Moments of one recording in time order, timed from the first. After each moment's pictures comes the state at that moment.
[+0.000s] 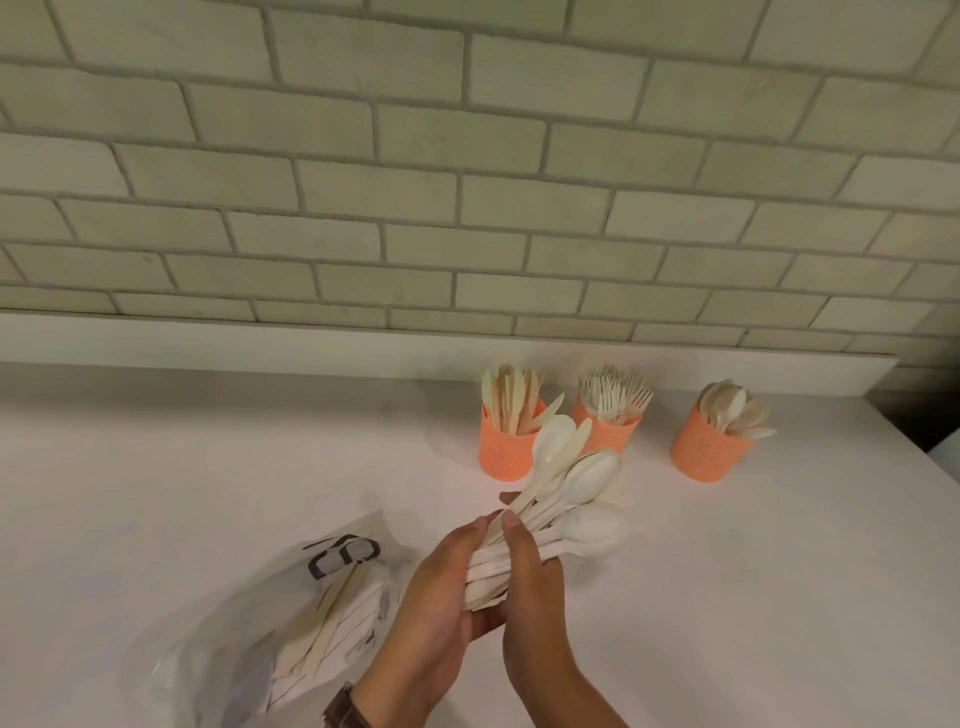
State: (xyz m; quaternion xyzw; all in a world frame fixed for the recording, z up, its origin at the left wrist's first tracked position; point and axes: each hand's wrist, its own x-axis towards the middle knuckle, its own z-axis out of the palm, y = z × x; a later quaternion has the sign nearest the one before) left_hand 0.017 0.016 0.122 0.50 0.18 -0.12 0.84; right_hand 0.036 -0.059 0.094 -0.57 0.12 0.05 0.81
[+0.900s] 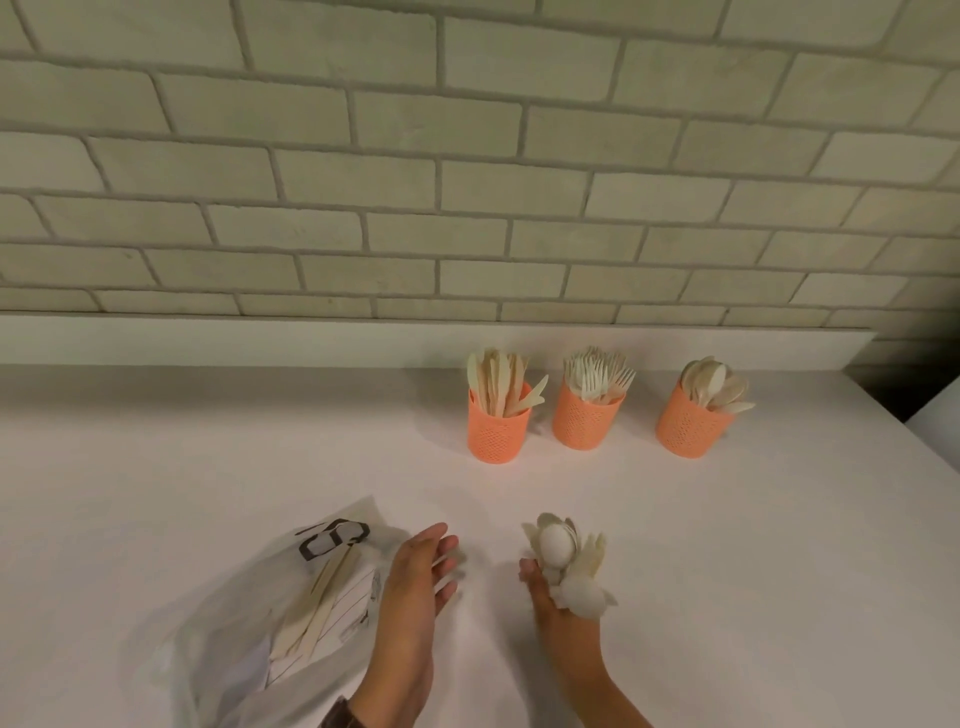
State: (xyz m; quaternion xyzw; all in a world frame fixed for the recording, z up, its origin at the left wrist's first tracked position) left_hand 0.007 0.015 0.079 0.54 0.29 -0.01 0.79; right_hand 0.029 -0.123 -0.004 -0.76 0.13 -0.01 0.64
